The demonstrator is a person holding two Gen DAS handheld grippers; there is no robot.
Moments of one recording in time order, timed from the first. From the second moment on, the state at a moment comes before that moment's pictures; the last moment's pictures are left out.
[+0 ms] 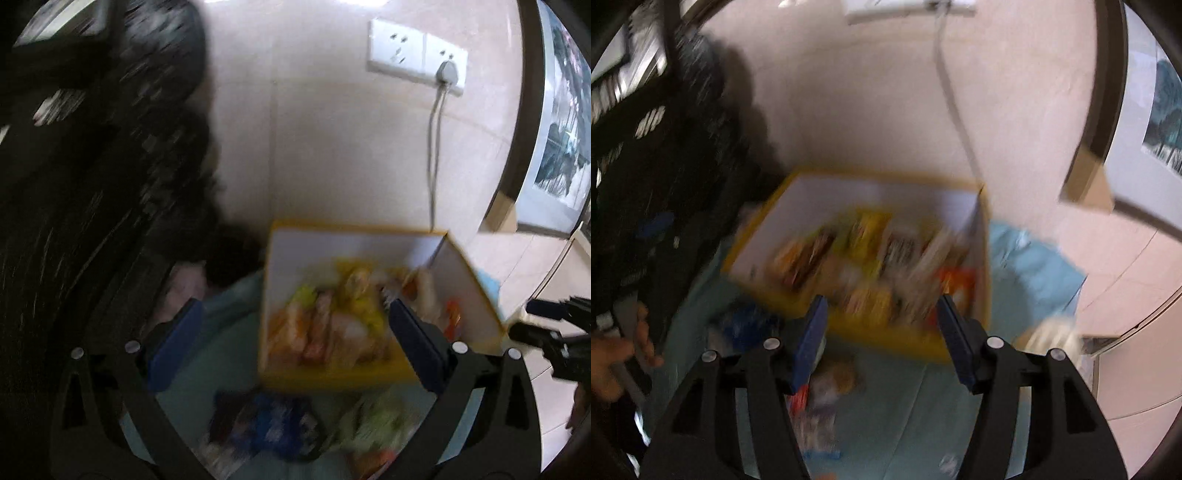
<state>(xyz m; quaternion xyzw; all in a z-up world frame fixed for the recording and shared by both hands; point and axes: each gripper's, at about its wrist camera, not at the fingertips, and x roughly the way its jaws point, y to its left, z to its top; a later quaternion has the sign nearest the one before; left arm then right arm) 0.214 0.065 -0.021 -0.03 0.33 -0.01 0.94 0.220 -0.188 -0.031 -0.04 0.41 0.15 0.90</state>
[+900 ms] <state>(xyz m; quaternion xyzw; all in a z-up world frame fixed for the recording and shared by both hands) 0.170 0.112 -0.195 -0.02 0.46 0.06 0.88 0.130 -0.117 -0.205 -0.13 0.52 0.17 0.82</state>
